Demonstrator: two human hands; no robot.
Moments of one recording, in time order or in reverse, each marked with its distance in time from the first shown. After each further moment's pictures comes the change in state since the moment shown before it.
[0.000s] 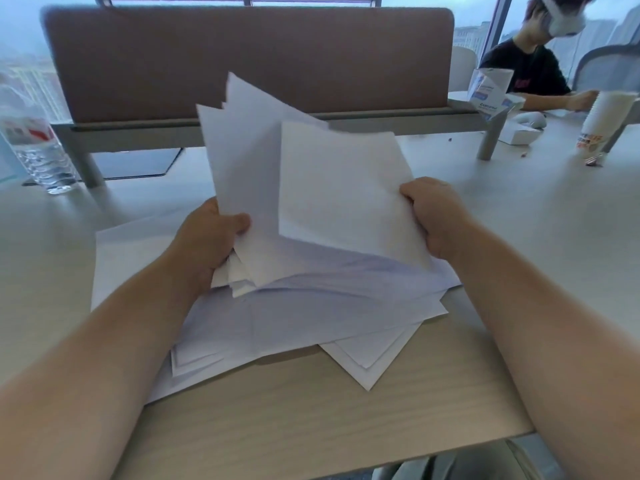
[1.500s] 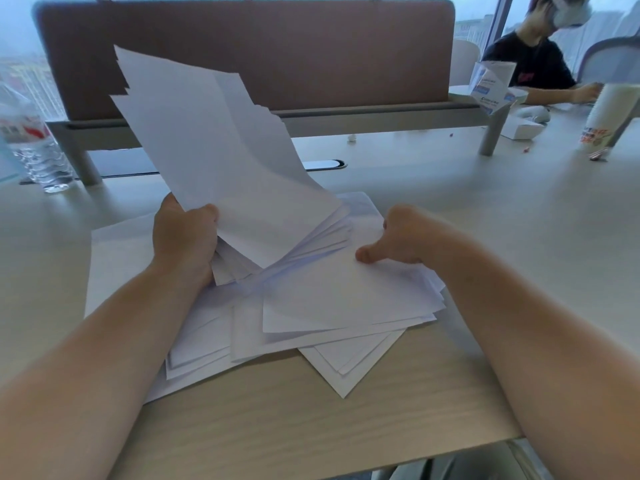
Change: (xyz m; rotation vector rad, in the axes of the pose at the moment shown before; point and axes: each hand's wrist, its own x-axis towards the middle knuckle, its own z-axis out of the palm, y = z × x) left_hand 0.000 -0.001 -0.003 -0.015 0.388 0.034; right_hand -0.033 -0.006 0.014 -1.201 -0.291 -0.104
